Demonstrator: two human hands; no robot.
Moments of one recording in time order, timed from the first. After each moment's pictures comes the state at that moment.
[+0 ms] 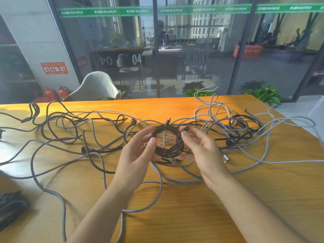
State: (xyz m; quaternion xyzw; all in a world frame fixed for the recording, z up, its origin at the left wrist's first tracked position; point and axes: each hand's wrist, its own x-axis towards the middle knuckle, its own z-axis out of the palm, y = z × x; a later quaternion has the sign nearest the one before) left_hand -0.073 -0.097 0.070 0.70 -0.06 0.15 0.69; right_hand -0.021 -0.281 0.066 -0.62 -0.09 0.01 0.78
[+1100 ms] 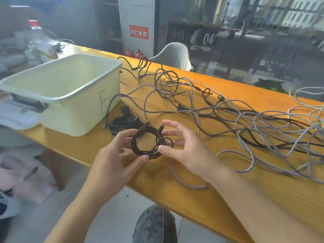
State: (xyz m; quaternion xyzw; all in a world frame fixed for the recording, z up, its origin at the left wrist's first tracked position) left_hand -0.306 0.097 0.025 0.86 0.17 0.27 0.40; right_hand -0.145 -0.067 0.048 -0.73 -0.36 0.22 0.53
